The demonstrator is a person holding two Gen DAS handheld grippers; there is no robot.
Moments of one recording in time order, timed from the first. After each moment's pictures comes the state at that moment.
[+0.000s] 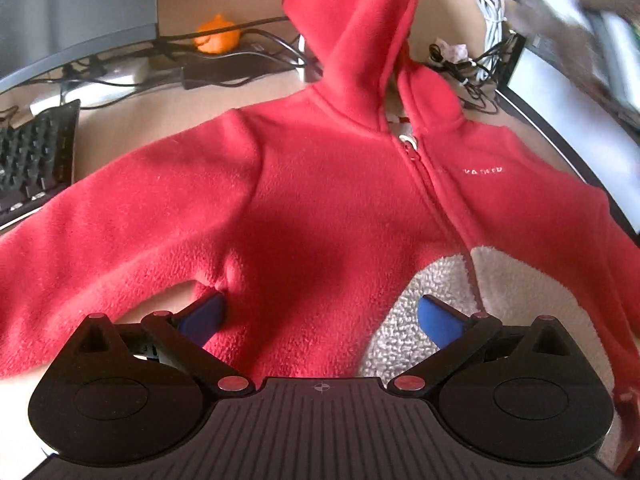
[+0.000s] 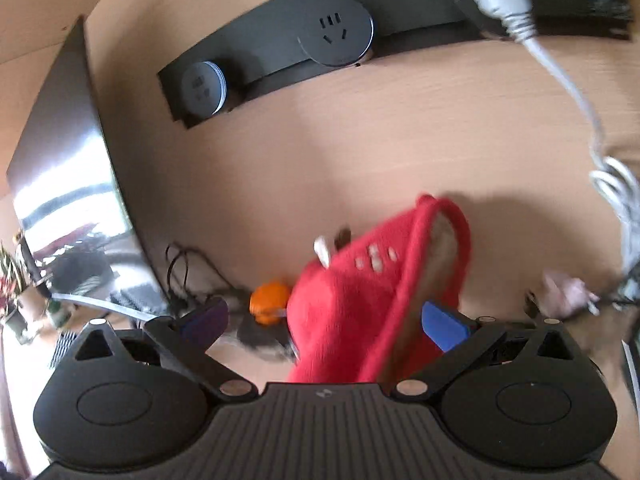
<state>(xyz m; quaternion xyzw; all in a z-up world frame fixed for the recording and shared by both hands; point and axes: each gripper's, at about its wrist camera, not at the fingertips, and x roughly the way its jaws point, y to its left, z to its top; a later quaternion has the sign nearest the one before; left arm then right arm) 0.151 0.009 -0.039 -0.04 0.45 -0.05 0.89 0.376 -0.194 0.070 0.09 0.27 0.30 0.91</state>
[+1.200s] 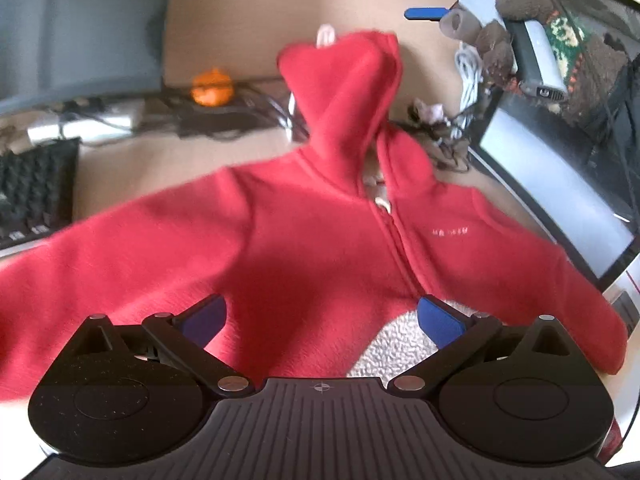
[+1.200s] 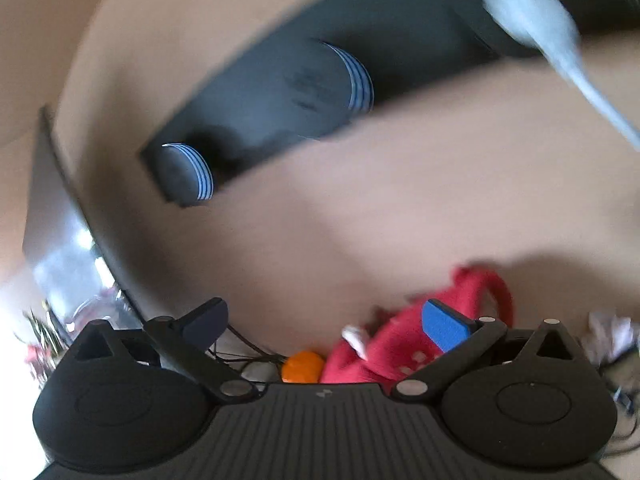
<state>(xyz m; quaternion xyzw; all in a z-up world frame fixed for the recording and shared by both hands) 0.150 0.022 -0.016 -0.08 0.39 -0.09 0.92 0.444 -0.198 0.079 0.18 0.28 0.32 0.89</state>
